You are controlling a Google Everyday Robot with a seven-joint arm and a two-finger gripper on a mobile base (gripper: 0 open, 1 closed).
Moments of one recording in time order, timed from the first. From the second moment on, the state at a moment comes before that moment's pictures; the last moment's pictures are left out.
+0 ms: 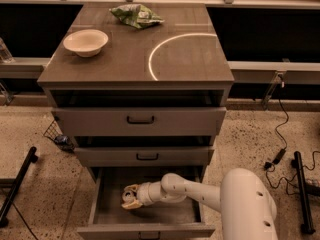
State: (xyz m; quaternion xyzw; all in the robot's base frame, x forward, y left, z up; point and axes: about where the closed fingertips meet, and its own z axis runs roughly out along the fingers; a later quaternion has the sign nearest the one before) arm 0.552 0.143 0.216 -0.59 0.64 0.33 0.37
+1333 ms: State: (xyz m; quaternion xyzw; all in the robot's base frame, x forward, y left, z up) arm 0.553 0.131 0.229 -0.57 0.64 0.34 0.39
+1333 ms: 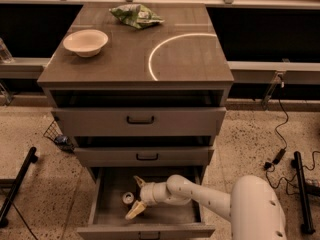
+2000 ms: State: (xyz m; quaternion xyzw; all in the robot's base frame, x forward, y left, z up) arm 0.555 0.092 0.263 -0.53 0.65 0.35 0.42
